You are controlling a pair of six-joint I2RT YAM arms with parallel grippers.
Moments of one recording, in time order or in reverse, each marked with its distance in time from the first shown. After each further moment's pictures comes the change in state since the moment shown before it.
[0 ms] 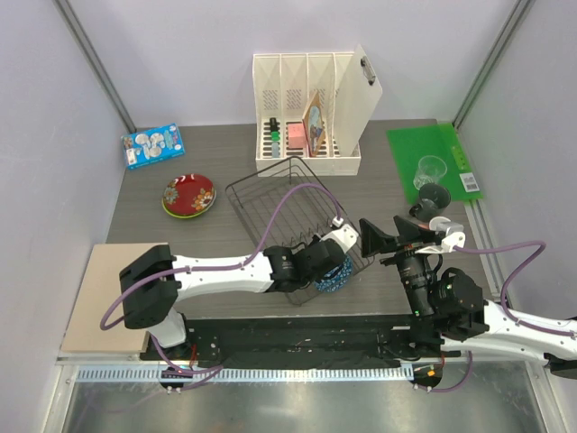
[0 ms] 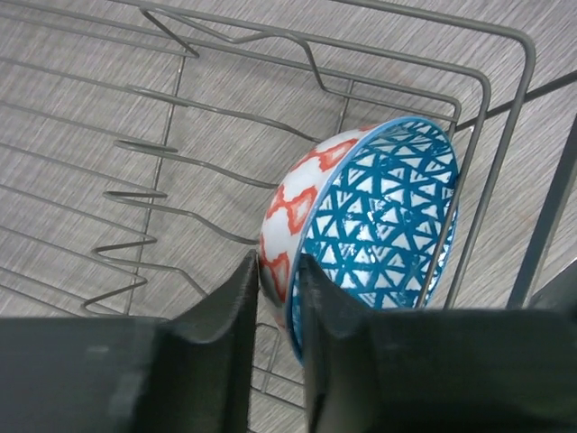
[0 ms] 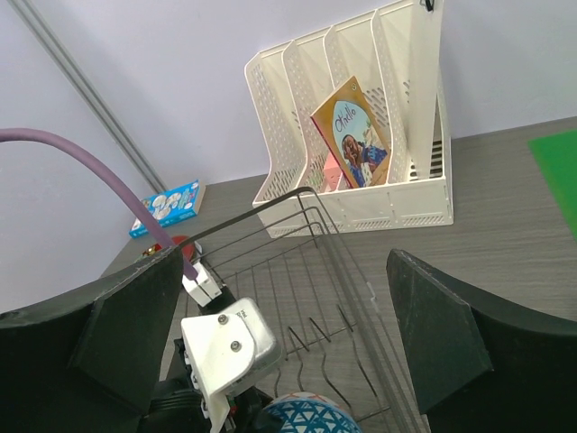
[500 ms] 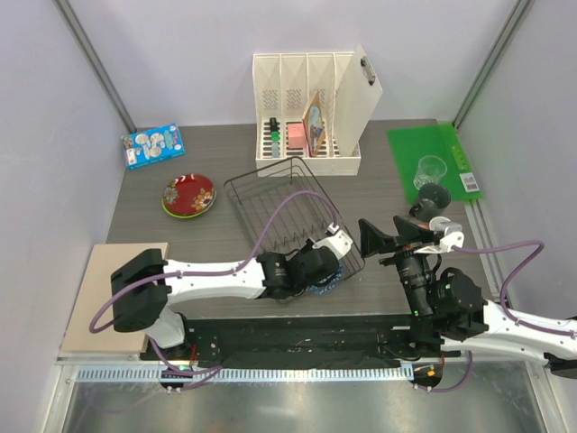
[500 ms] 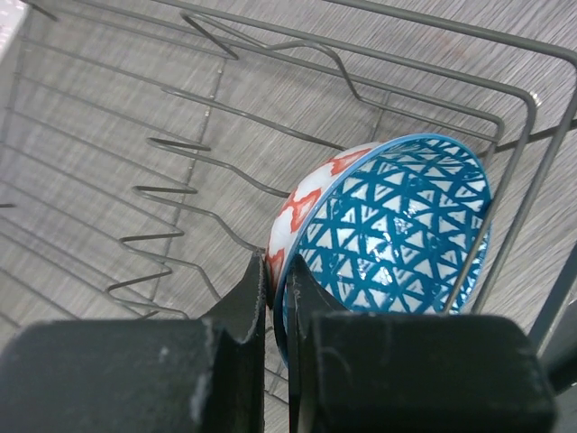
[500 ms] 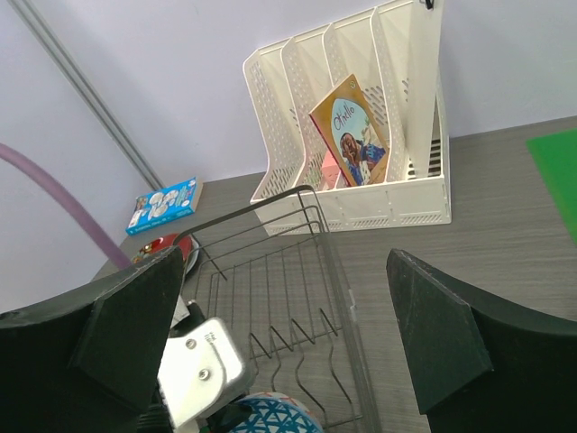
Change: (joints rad) left arm -0.028 -0.053 -0.067 0.006 -0.092 0.049; right arm 0.000 0.004 0.000 -0.005 0.001 -0.001
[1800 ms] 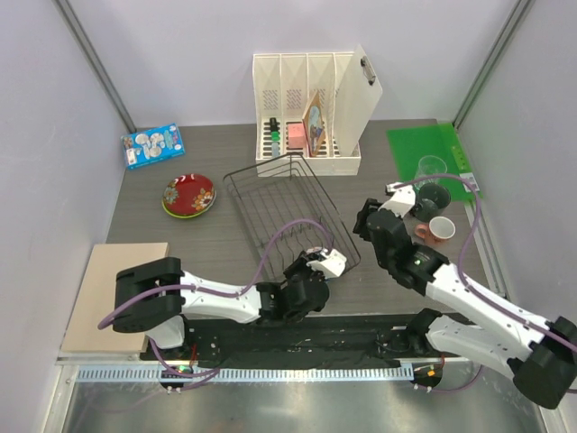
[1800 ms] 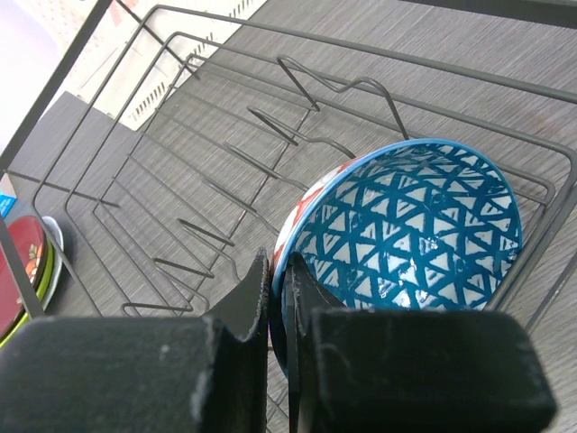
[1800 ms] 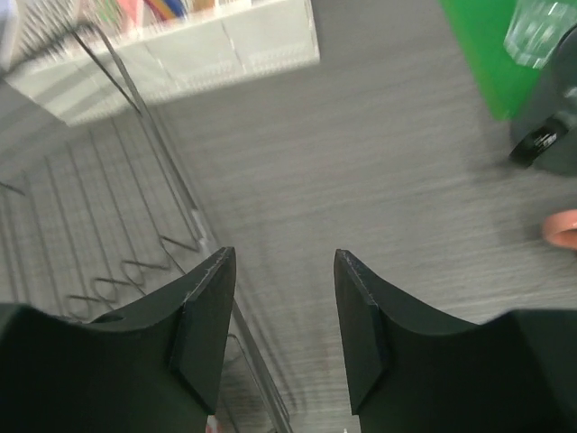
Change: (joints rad) left arm -0.123 0.011 -0.283 0.604 -0.444 0.221; right arm -0.573 0.478 0.197 -0.564 -0.324 0.534
